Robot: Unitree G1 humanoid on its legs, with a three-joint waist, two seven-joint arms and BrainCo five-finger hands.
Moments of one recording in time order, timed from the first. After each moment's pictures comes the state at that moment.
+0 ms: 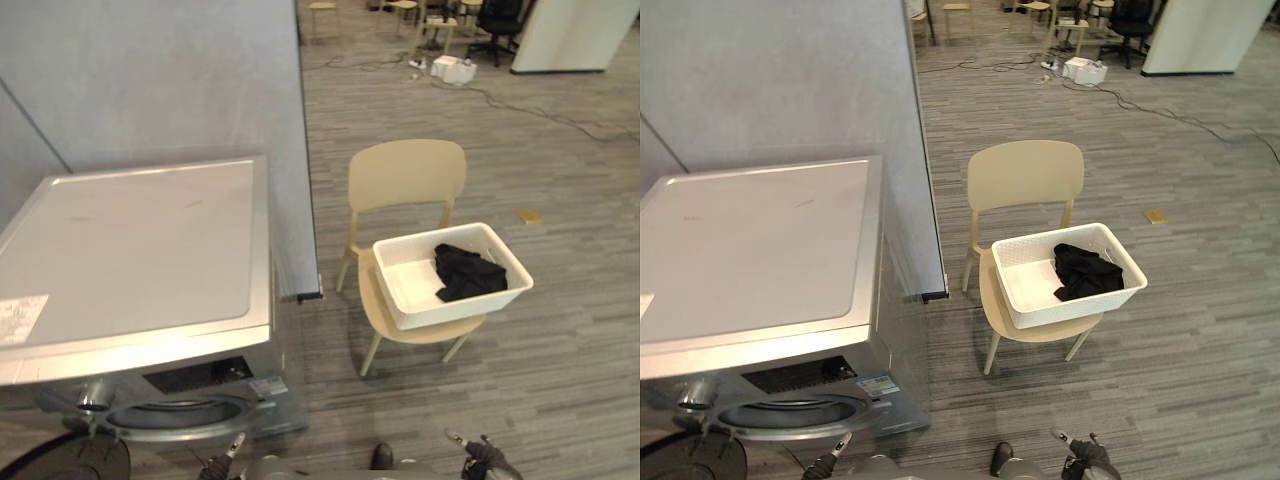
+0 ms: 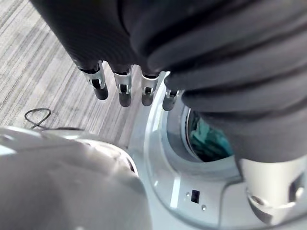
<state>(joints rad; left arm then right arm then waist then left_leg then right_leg) 0.10 0.00 0.39 1.09 0.02 -0.01 0.11 0.00 -0.13 -0.36 1.12 0.15 -0.04 -0.09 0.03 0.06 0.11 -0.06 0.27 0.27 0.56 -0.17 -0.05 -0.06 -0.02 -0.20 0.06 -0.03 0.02</state>
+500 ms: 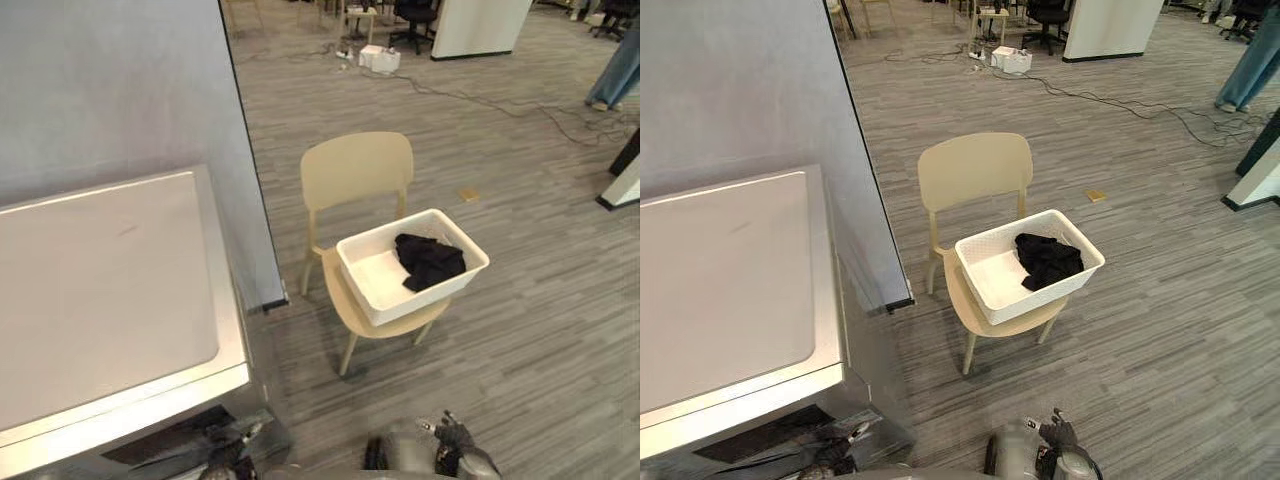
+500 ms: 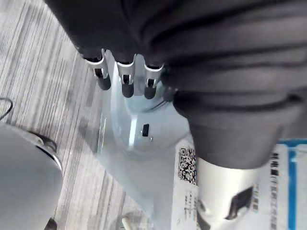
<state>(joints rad) 0.06 -0.01 0.41 1.06 -0.02 -0.01 0.12 0.05 -0.02 -0.30 0.99 0.08 -0.06 -0.04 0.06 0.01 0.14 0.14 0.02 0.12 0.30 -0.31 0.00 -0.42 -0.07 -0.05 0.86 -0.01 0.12</state>
